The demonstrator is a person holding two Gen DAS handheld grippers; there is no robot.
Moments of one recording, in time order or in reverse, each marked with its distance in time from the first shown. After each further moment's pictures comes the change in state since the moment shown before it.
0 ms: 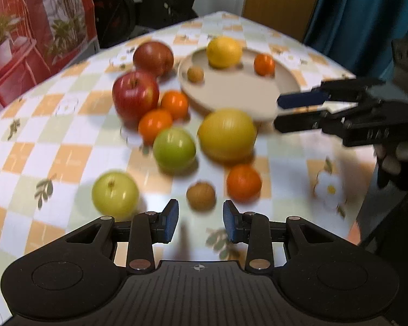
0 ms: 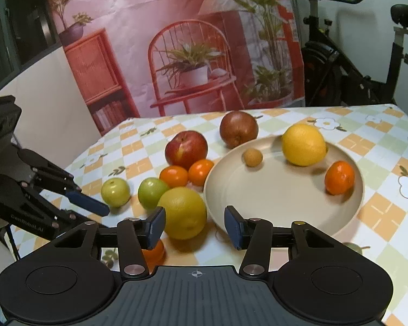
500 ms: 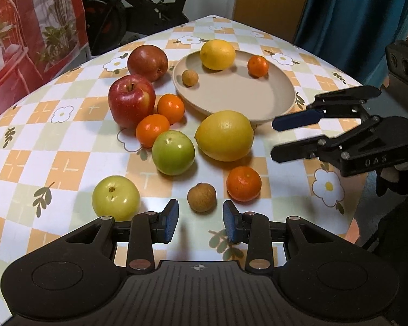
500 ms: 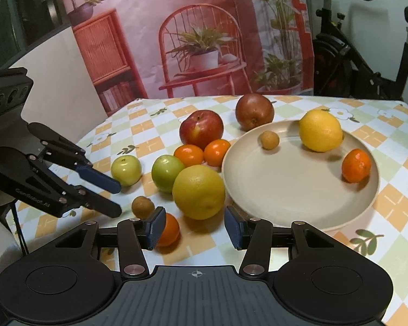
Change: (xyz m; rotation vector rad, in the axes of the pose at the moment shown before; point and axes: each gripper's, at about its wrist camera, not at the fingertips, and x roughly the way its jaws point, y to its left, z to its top) left arm -0.001 0.003 0.001 0.040 -0.036 -0.028; right arm 0.008 0.018 -0.009 -0.039 0.071 0.018
